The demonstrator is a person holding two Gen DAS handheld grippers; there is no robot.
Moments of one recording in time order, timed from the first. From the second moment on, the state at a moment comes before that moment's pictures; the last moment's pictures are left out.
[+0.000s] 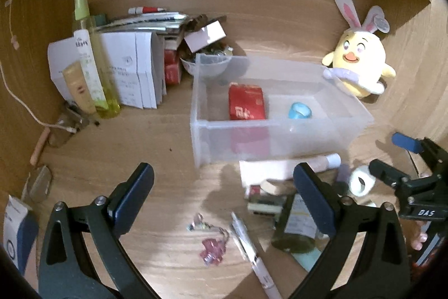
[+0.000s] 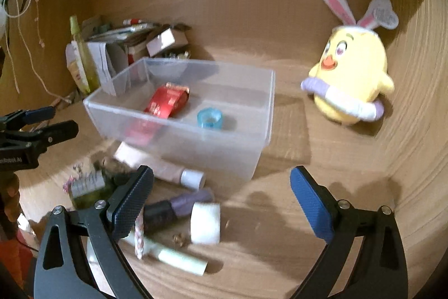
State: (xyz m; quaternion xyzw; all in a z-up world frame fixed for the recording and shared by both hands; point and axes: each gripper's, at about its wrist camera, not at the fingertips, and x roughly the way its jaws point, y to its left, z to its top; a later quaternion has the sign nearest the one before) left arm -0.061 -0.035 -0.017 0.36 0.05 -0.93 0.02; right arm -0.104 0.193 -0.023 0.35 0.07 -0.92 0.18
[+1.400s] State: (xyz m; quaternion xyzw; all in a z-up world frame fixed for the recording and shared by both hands) left arm -0.049 0.025 -0.057 0.39 0.05 -0.91 -0.11; right arm -0.100 0.201 -0.062 0.40 0.02 -0.89 0.20
